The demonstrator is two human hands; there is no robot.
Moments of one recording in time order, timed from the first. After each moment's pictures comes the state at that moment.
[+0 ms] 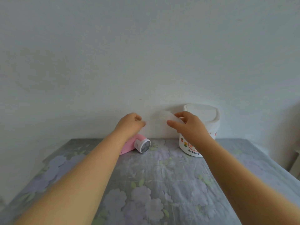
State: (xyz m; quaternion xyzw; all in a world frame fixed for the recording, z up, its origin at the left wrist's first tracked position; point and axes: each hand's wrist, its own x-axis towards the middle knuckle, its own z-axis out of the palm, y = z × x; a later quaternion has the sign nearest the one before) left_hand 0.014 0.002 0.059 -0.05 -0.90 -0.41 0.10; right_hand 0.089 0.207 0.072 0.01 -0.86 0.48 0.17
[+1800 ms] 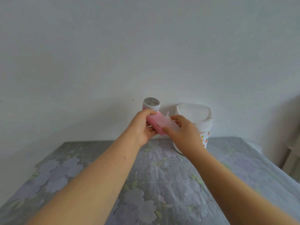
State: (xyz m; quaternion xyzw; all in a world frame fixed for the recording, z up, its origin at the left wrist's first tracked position) left_hand 0.038 0.067 0.072 -0.04 -0.53 -0.84 -0.14; right_hand 0.099 0.204 0.054 -0.01 -0.86 0.45 0.24
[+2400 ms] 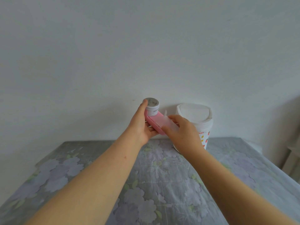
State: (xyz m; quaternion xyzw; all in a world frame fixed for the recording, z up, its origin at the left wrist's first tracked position) left_hand 0.035 0.068 0.074 -0.02 -0.47 -0.87 -0.14; right_hand 0.098 0.202 0.052 0.02 -0.88 0.40 0.27
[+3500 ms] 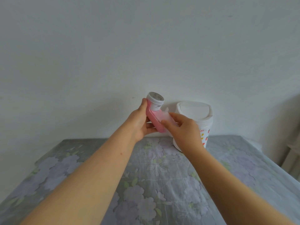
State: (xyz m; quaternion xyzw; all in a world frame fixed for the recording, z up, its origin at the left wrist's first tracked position) left_hand 0.032 0.060 0.078 -0.07 -0.60 -0.79 -0.11; right_hand 0.100 0.201 0.053 0.00 -0.82 0.50 0.27
